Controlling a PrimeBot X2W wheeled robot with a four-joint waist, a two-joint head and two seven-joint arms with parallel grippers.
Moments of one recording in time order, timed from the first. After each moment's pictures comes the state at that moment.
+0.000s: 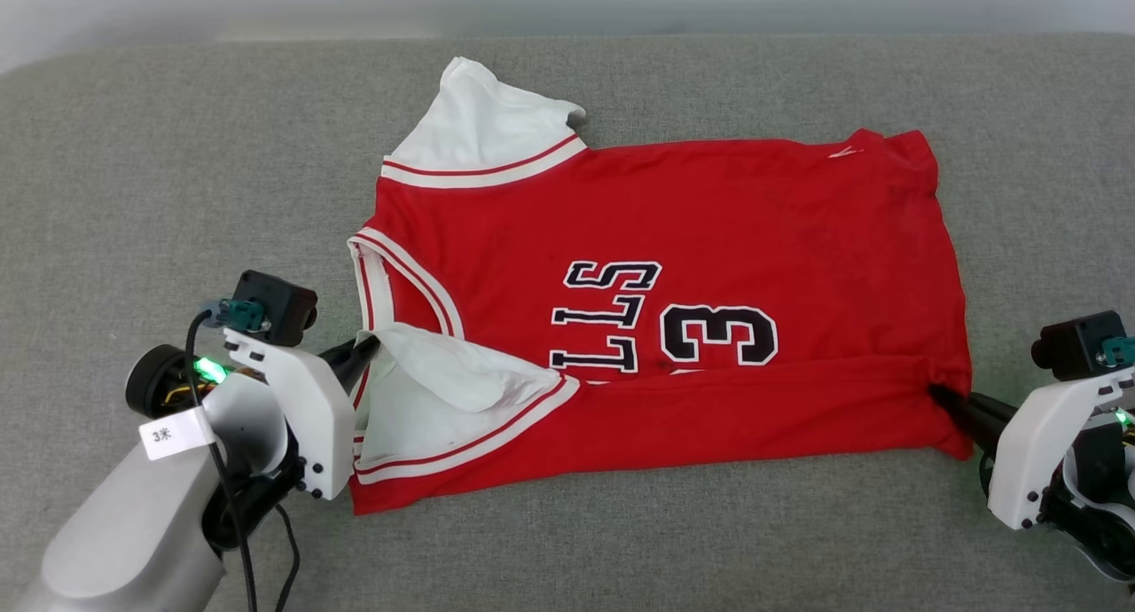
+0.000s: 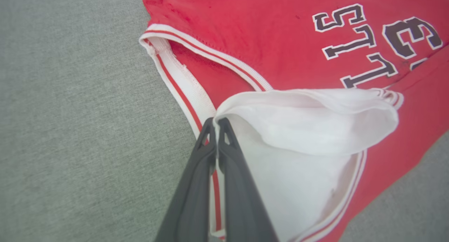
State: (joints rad) left arm -0.49 0.59 -0.57 0.27 -0.70 -0.11 0.29; right arm -0.44 -0.66 0.61 0.45 0.91 0.13 0.19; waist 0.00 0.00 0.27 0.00
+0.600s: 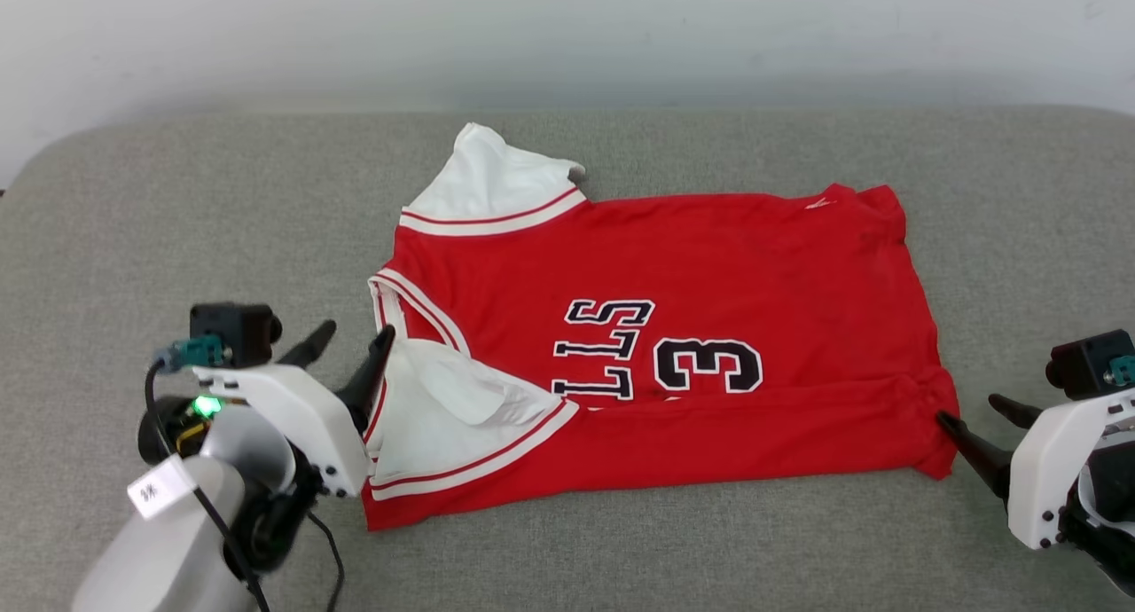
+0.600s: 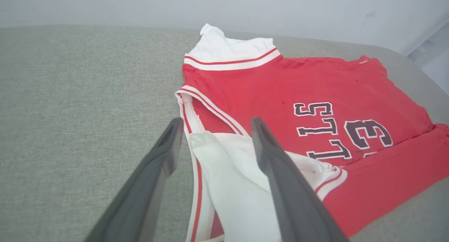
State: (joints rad) left arm -0.43 0.48 -0.48 0.33 -0.76 -0.01 0.08; right arm -0.41 -0.65 0.55 0.48 0.81 0.13 0.19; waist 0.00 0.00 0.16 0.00
